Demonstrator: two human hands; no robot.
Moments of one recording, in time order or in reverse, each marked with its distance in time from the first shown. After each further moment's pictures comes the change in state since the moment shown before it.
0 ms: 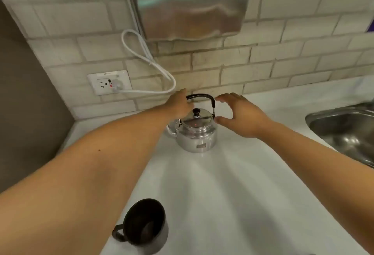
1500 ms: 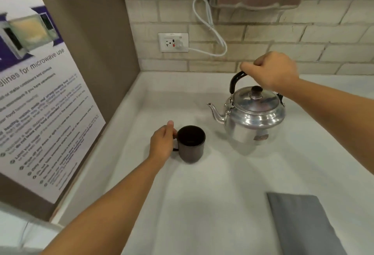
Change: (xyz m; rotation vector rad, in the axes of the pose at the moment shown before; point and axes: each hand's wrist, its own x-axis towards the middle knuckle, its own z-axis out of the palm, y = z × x) left_hand -0.302 -0.096 0.054 -0.681 0.513 -0.541; right_hand -0.042 -0.103 -0.027 -0.117 0.142 0.070
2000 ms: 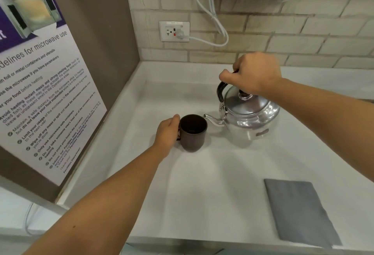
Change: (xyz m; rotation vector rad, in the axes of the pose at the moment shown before) left_hand -0.001 -0.006 0.008 -0.126 -0.119 -0.060; right_hand -0.030 -0.036 0.017 -0.233 0.002 -0.275
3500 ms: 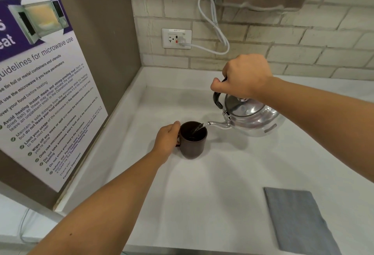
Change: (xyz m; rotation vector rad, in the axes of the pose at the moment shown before) left_hand 0.001 0.000 -0.005 0.018 -0.039 0.031; right_hand 0.014 -0.026 -0.014 -0.258 0.015 -0.263
